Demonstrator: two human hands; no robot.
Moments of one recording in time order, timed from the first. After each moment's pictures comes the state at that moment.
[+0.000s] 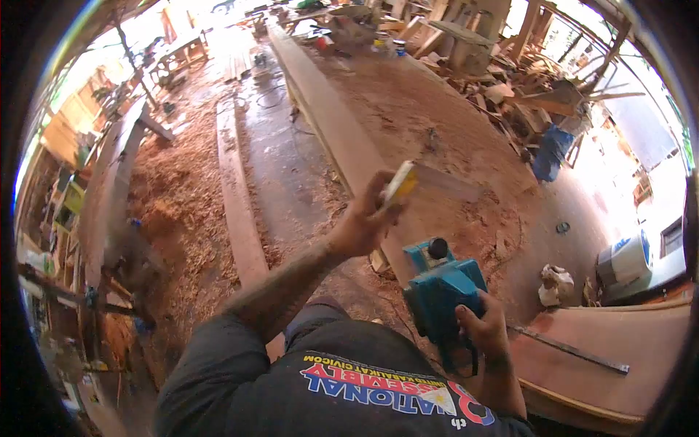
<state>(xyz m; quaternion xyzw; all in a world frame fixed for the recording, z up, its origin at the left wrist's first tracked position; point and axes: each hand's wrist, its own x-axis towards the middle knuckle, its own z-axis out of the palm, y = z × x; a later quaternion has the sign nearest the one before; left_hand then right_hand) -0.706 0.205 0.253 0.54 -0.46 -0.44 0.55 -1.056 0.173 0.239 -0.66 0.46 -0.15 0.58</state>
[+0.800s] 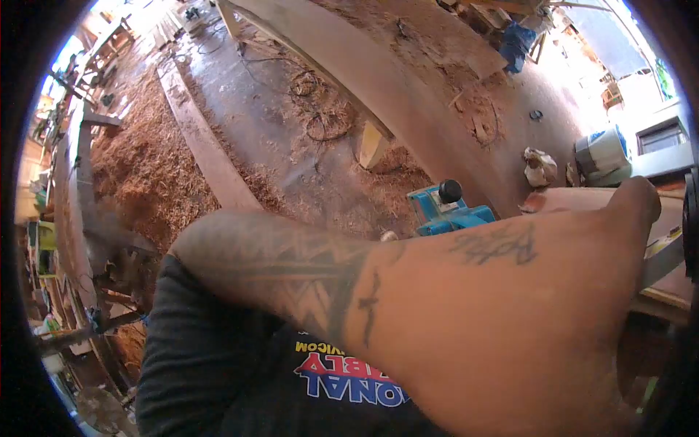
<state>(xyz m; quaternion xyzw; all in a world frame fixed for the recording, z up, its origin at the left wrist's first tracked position) -0.780 0.445 0.335 0.22 -0.84 -0.34 0.35 -1.065 0.424 0.224 -0.58 0.53 -0.23 0.57</state>
